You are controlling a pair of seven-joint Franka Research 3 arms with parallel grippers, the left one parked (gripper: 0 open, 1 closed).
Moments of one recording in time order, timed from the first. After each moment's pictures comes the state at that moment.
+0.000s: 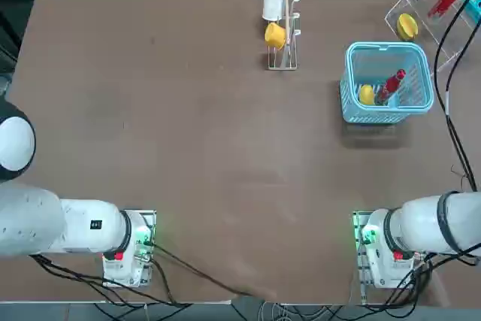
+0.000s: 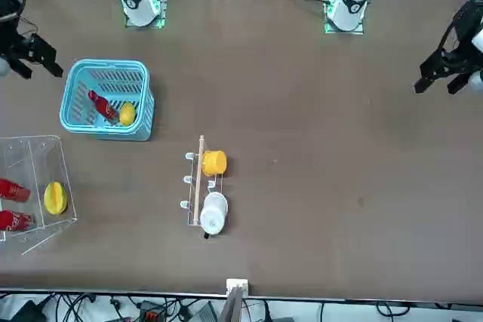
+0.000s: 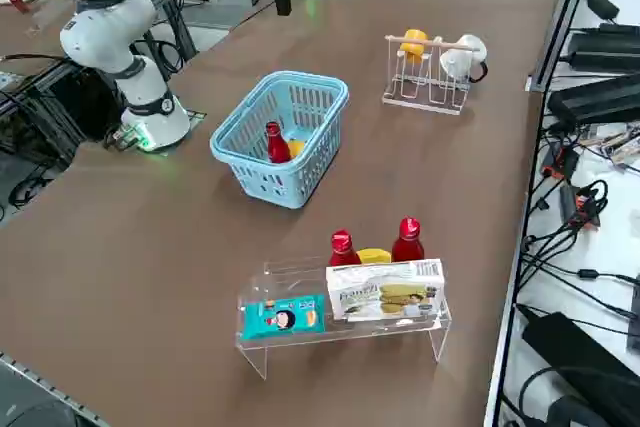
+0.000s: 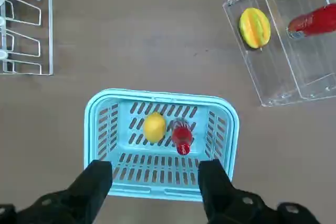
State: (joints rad) arm 0.03 -0.08 -0.06 -1.68 -0.02 1.60 -0.07
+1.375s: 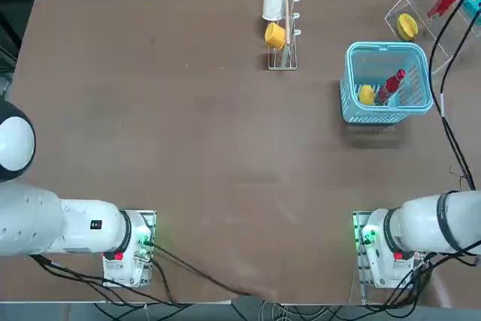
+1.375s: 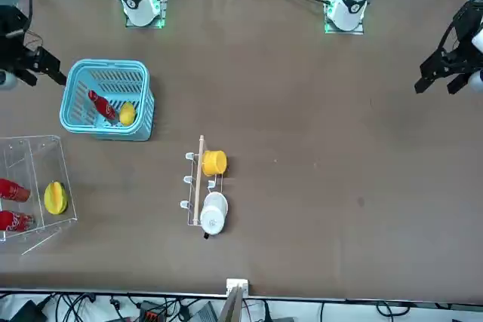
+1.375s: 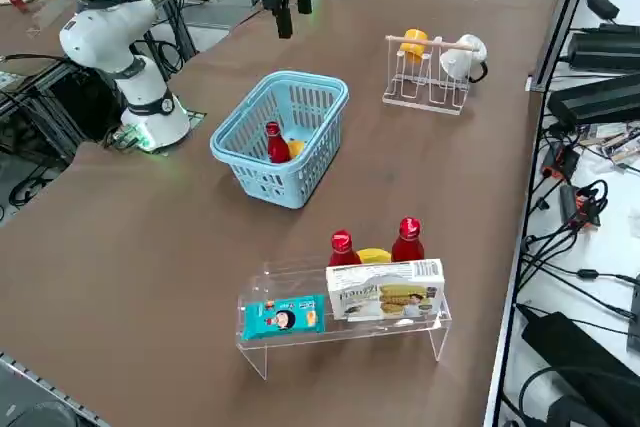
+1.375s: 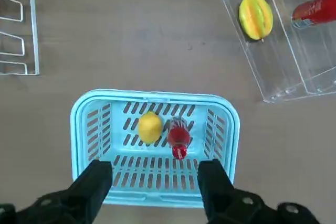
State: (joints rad) arm 0.01 -0.06 -0.07 -1.76 -0.02 1.68 -0.07
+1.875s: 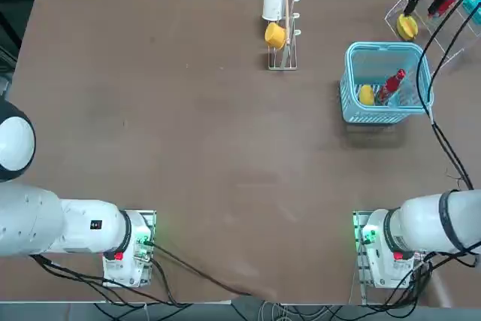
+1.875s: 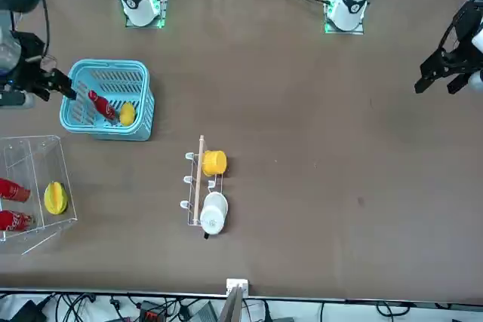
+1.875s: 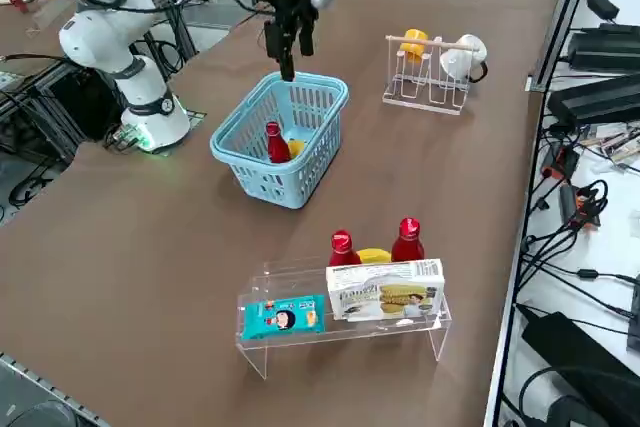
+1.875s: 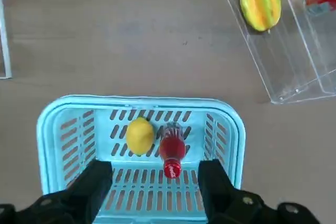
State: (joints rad) arm -0.01 -0.05 -0.07 -1.93 -0.03 1.84 -0.07
